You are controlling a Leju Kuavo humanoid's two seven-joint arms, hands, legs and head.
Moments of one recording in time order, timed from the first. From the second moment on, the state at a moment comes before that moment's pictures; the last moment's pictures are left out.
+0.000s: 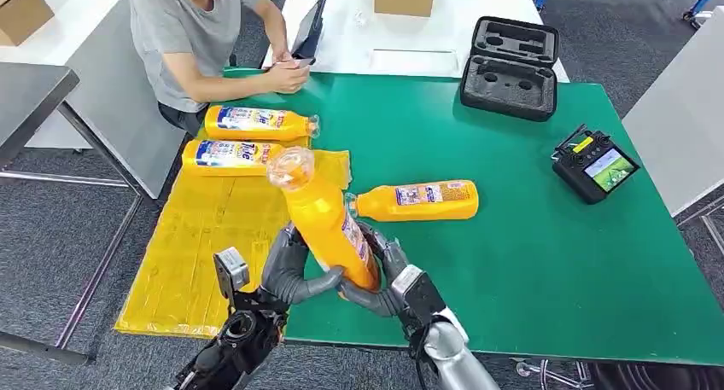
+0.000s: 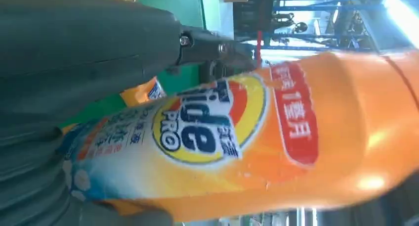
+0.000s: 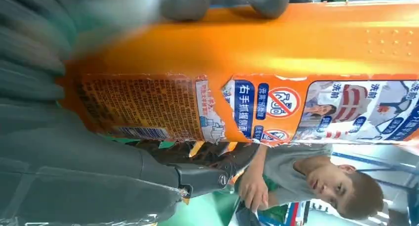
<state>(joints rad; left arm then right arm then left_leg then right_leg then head) -0.24 -0.12 -0.58 -1.14 -0.07 -0.10 -0.63 -0.21 0.12 0.53 -1.08 0.10 0.20 -0.70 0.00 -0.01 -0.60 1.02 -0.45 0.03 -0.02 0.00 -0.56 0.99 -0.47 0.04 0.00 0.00</state>
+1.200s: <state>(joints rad) -0.26 -0.07 -0.60 -1.19 -0.28 0.17 -0.63 -0.21 0.13 0.53 -0.96 0.12 0.23 -0.70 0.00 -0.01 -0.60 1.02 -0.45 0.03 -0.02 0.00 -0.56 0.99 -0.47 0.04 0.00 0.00</state>
